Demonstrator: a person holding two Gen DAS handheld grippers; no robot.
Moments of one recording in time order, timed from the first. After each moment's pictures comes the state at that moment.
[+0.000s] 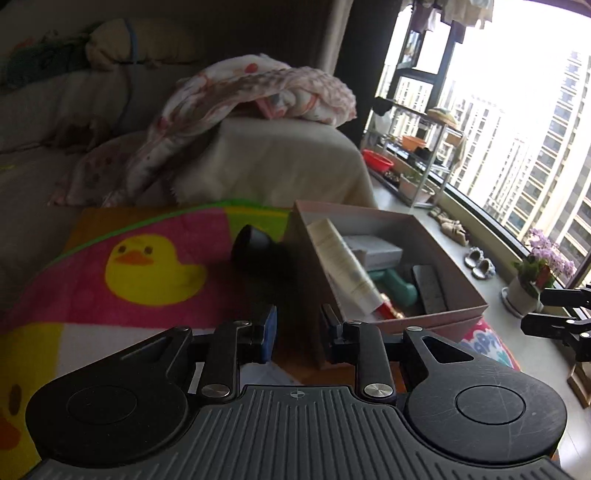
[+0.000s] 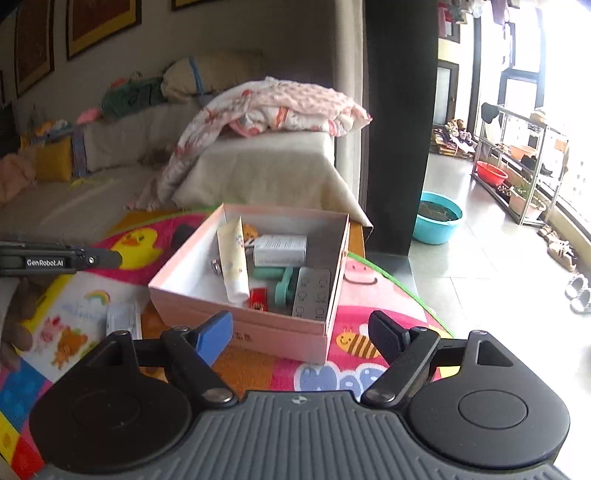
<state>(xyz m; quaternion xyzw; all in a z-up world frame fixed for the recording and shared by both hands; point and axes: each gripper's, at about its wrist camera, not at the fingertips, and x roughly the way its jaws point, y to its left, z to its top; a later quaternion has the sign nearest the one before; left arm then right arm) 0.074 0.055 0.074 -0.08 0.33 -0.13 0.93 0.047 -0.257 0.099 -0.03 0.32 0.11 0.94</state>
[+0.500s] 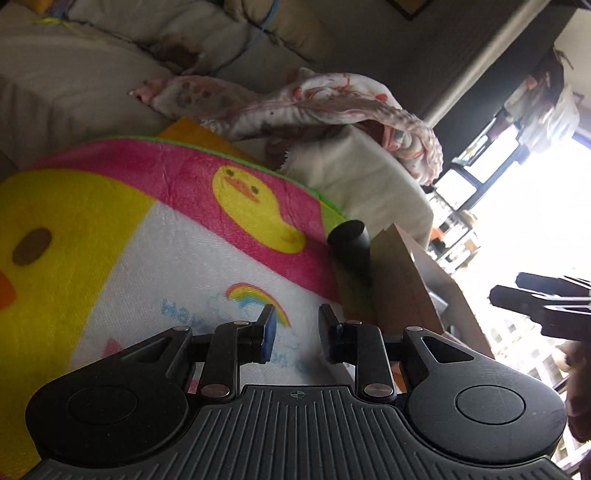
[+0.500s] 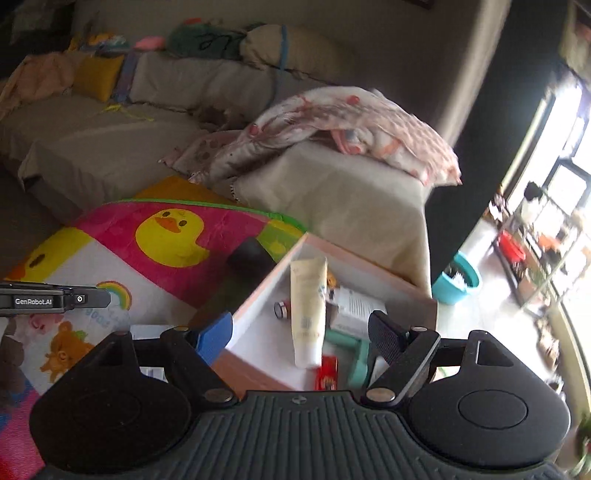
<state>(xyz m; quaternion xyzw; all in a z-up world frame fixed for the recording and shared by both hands) 0.047 0.165 -0.009 -0.32 0.28 -0.09 0.90 0.105 -0.099 0.117 -0.22 0.30 0.16 0.91</state>
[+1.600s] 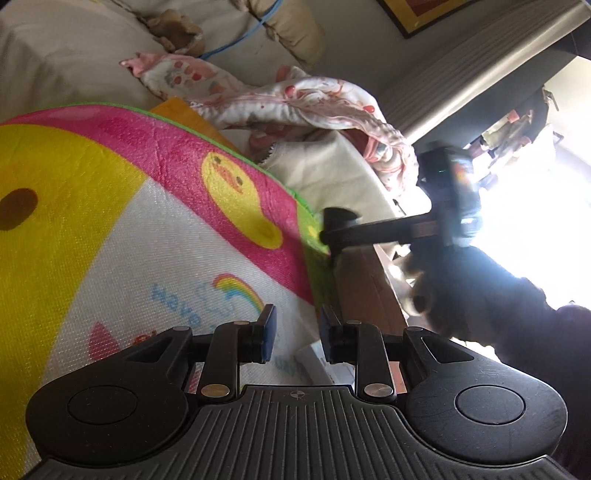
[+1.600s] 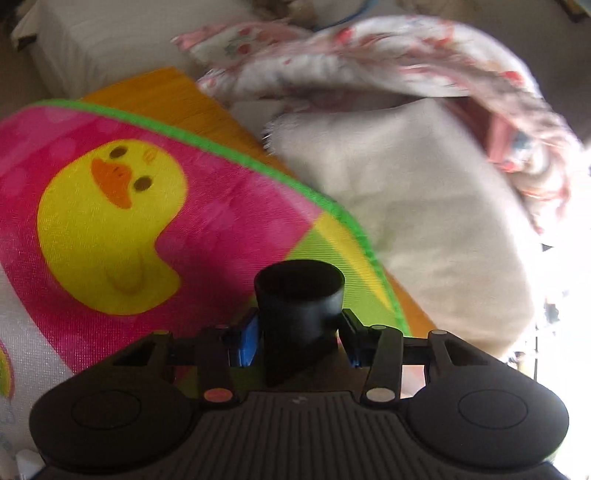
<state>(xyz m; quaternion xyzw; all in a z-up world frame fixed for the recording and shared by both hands) 0.045 0.180 -0.024 -0.39 0.27 -0.14 0.87 0.279 0.029 0.028 -0.37 0.40 0.15 0.83</state>
